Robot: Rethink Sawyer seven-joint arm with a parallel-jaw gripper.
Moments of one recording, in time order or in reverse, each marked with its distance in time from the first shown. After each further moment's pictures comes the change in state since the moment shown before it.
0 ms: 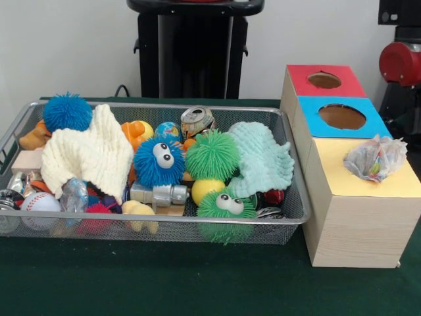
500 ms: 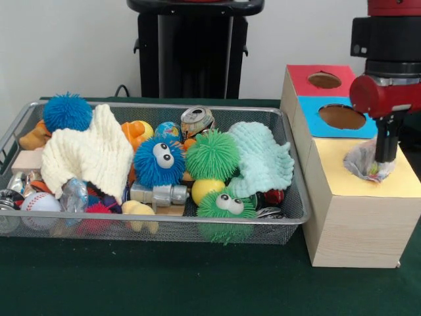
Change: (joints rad) arm -0.062 0.070 0.020 -0.010 -0.026 -0.057 0.000
